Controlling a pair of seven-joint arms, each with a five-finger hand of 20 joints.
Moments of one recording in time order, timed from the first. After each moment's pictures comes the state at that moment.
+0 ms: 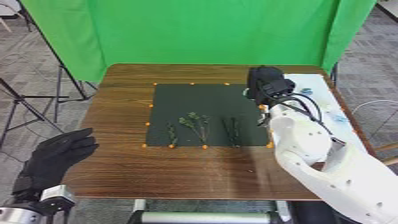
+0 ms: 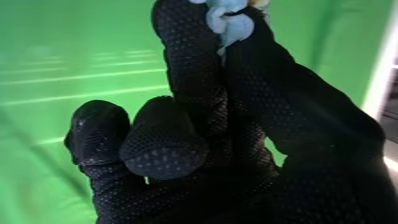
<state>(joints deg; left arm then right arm) 156.4 -42.6 -113.1 -129.1 30.9 12.8 22.7 -65.6 -45.1 43.2 -111.7 -135.7 -0.1 36.1</state>
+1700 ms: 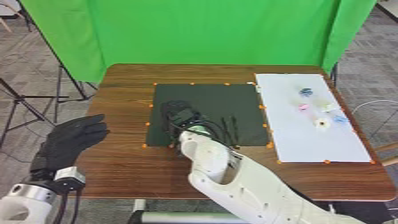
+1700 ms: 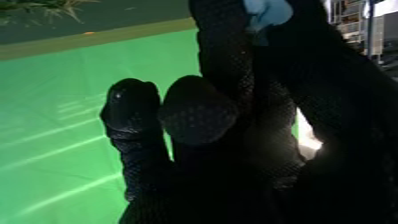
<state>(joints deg) 141.8 -41.5 -106.3 -124.2 32.3 9.5 18.2 -63.1 -76.2 29.1 -90.9 -140.8 -2.5 33.1</state>
